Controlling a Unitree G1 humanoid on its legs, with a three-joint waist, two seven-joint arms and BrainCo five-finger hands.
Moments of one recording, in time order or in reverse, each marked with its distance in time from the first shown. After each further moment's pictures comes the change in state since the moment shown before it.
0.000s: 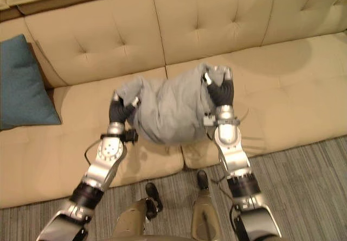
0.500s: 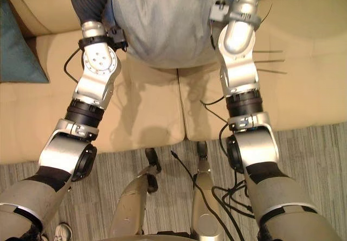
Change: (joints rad) left arm -0.688 0.047 0.130 0.359 0.049 0.027 0.184; right arm -0.720 -0.065 -0.131 0.422 -0.030 0.019 -0.154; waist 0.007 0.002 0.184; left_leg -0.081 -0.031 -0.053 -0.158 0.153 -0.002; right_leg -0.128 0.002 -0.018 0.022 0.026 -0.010
